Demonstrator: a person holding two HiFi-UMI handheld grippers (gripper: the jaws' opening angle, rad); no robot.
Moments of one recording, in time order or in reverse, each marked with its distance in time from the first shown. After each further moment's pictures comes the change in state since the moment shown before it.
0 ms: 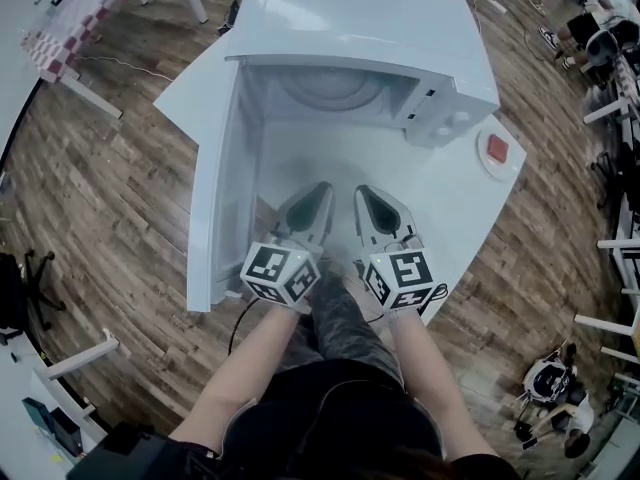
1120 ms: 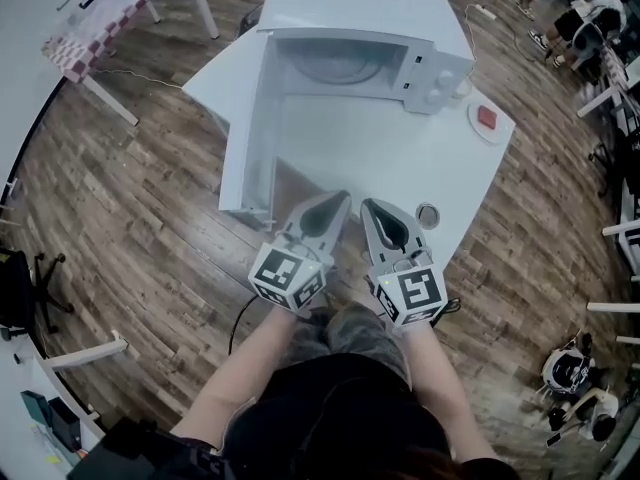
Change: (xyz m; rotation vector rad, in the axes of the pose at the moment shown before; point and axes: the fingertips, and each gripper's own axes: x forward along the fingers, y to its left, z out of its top) left arm -0.121 -0.094 -0.002 0.200 -0.012 -0.196; right arm -0.129 0.105 0.000 -0.157 -0.115 0.042
